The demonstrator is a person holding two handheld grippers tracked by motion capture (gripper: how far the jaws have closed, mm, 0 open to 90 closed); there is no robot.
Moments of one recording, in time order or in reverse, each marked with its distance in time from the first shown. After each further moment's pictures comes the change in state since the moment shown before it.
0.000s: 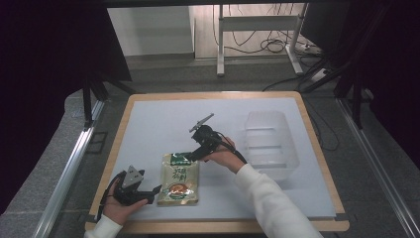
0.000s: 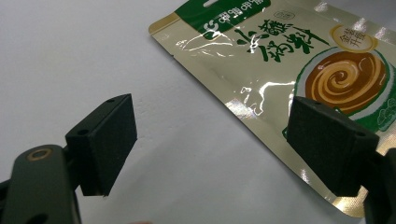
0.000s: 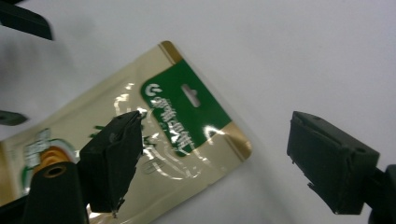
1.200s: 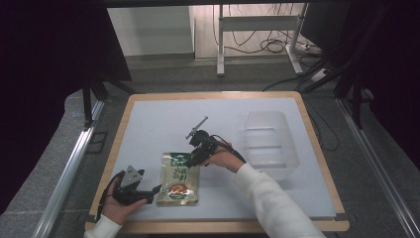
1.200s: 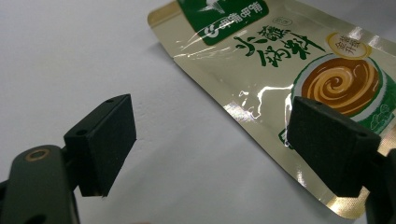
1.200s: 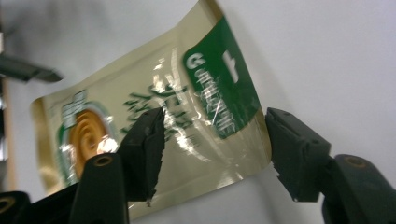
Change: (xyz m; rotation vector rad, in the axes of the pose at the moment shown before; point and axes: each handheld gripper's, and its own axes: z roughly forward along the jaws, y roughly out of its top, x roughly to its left) left arm 0.001 0.000 -0.001 -0.013 -0.013 -0.009; right arm 0.008 -0.004 0.009 0.113 0.181 -0.073
